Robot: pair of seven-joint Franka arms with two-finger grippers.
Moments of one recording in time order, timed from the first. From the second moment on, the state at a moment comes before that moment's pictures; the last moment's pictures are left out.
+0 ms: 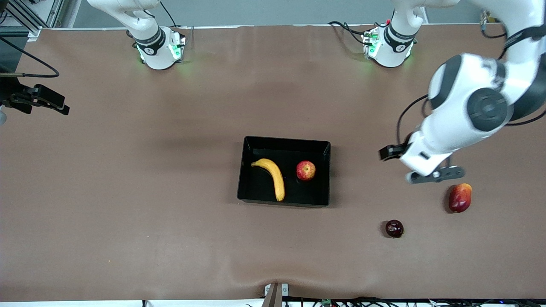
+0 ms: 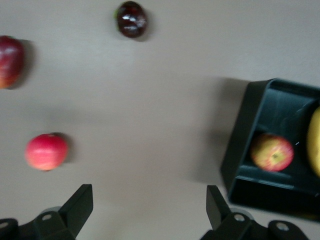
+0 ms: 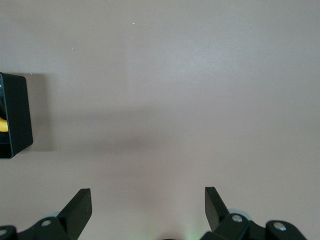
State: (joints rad) left arm -0.20 0.35 -0.15 -1.52 0.03 1.78 -0.49; right arm 0.00 0.03 -0.02 -1.48 0.02 1.45 0.04
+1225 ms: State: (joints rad) left arm -0.46 0.68 -0.14 -1.38 0.03 2.07 -1.05; right arm 0.00 0.03 -0.02 -1.48 0.02 1.45 0.04
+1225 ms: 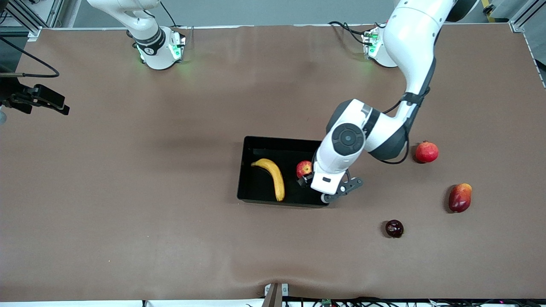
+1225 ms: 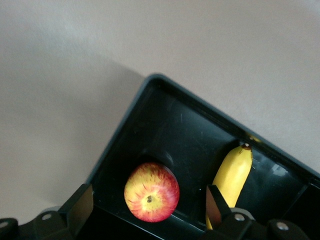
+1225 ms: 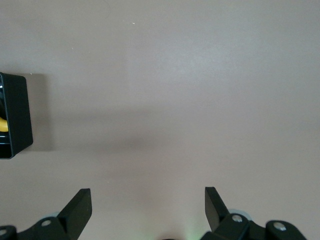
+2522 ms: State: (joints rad) left arm -0.58 0.82 -0.12 -1.38 0.15 2.07 -1.22; right arm 0.00 0.03 -0.02 -1.48 0.02 1.45 0.04
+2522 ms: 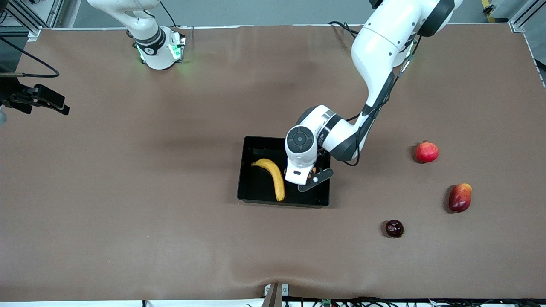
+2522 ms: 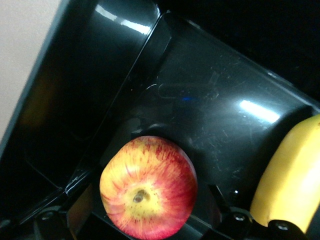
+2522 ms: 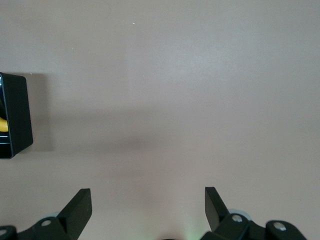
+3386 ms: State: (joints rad) left arm -0.57 0.82 -0.11 -1.35 0.15 2.06 -1.22; right arm 0.00 0.03 -0.02 -1.48 0.02 1.45 0.04
